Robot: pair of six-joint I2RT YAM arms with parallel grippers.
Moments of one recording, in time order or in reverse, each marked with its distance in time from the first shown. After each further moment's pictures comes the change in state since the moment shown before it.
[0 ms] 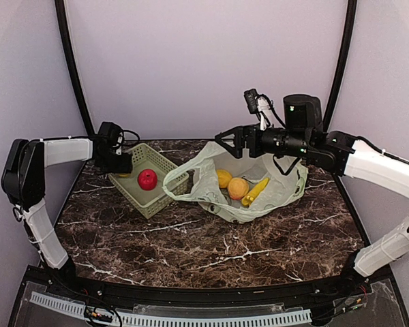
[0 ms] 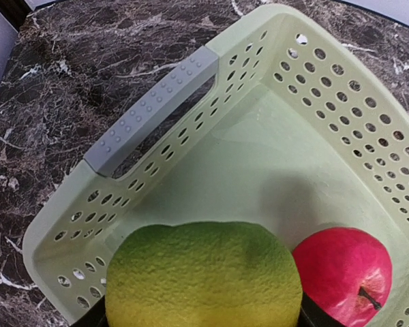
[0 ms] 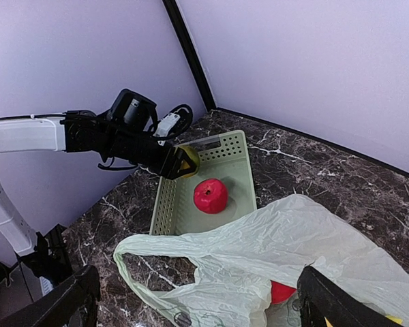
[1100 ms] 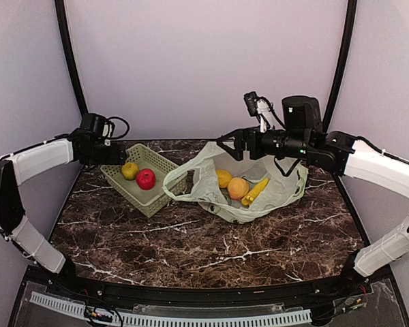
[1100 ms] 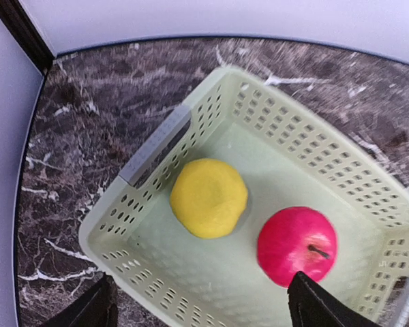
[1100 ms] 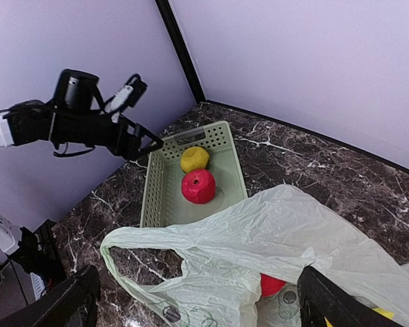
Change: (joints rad) left arm 0.000 -0.208 -0.081 -0.009 -0.003 0.048; right arm 0.000 0.002 0.000 -0.028 0.032 -0.012
